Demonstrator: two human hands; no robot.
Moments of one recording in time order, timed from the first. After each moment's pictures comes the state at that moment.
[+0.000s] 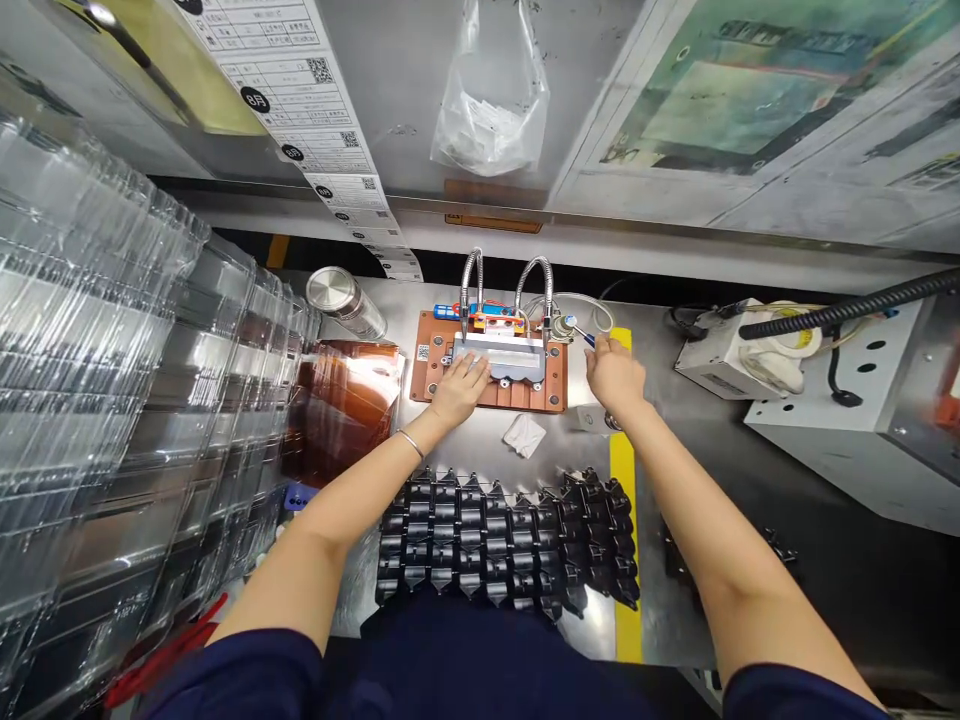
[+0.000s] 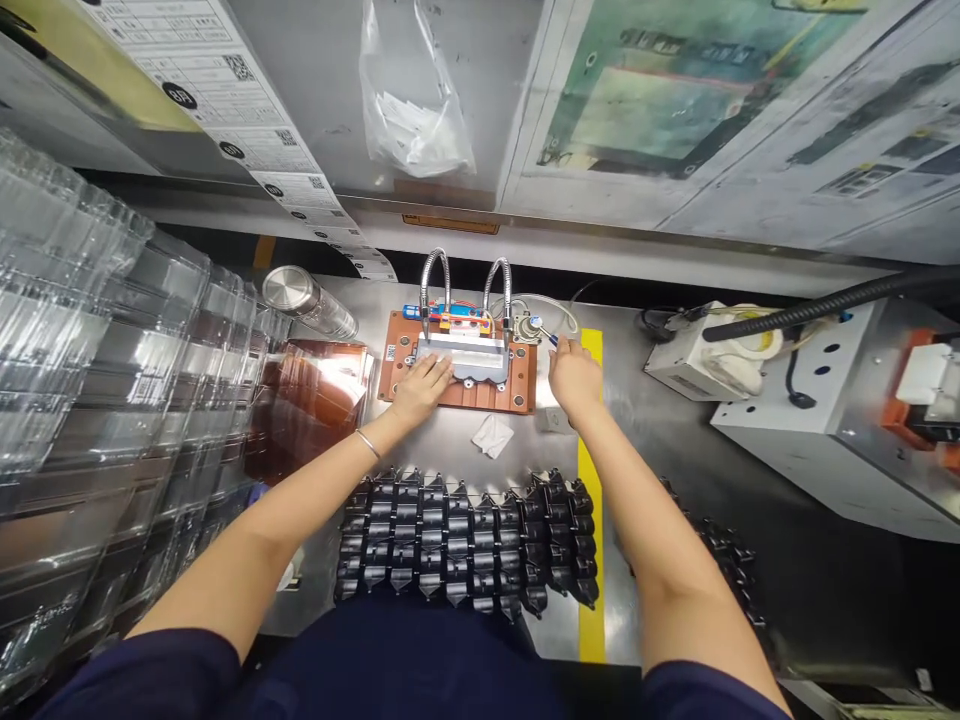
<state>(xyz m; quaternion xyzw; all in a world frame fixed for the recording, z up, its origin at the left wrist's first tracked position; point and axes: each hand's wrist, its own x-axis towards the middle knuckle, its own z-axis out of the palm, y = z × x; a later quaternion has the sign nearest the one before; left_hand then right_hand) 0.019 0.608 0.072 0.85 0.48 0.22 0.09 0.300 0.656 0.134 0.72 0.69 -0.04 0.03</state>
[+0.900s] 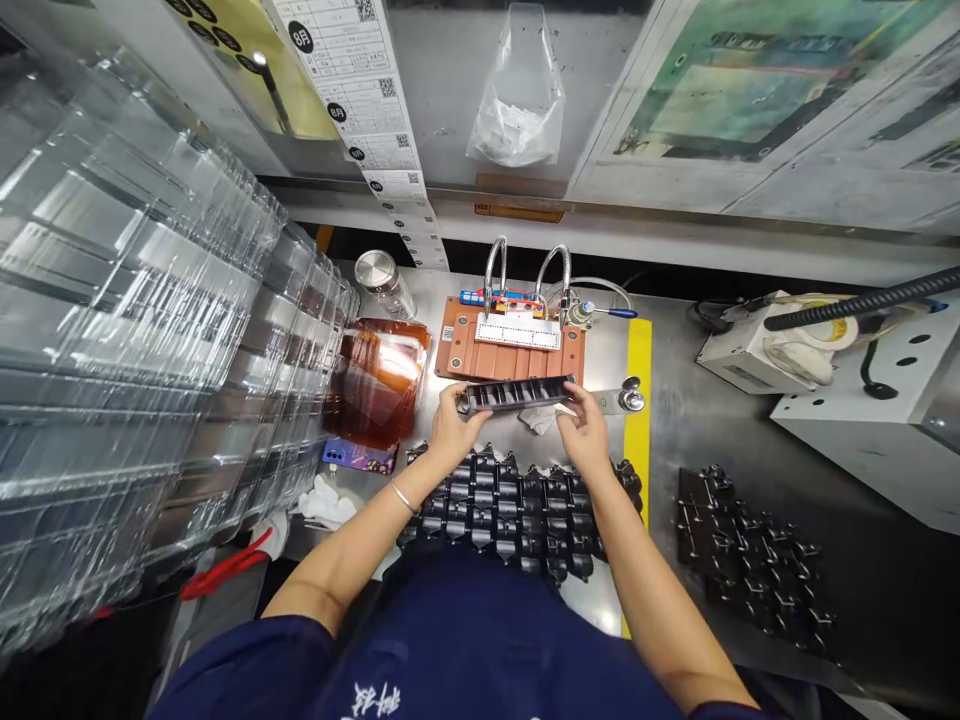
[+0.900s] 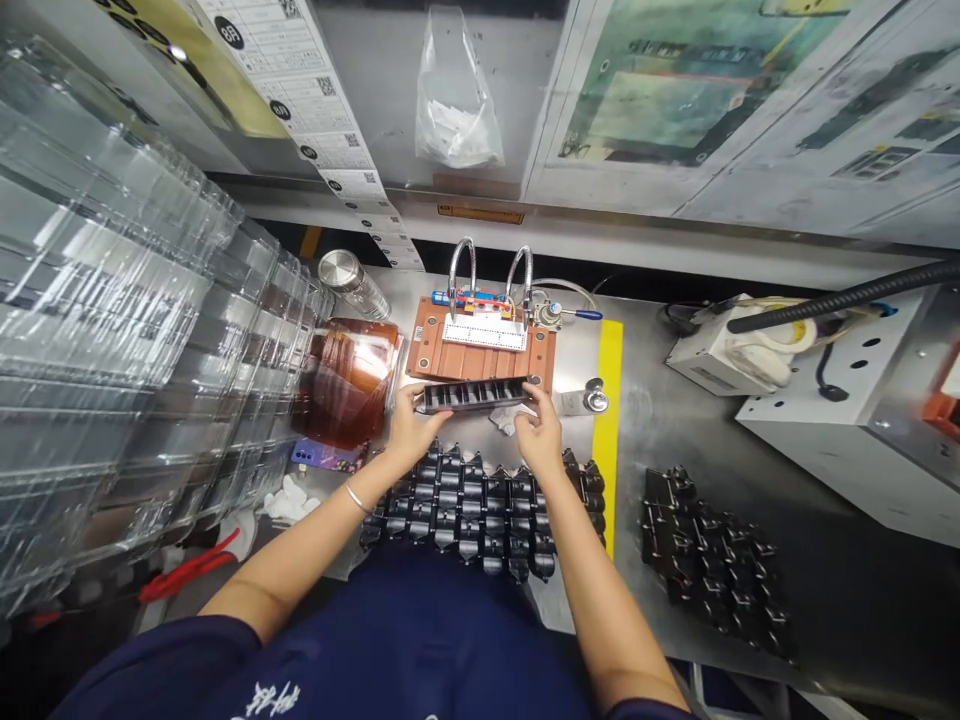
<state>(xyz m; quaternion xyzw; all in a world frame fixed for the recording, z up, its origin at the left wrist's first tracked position) 0.008 0.492 0.133 0.61 0.65 0.39 0.24 0.225 0.516 0.147 0.64 0.54 -0.40 -0.38</state>
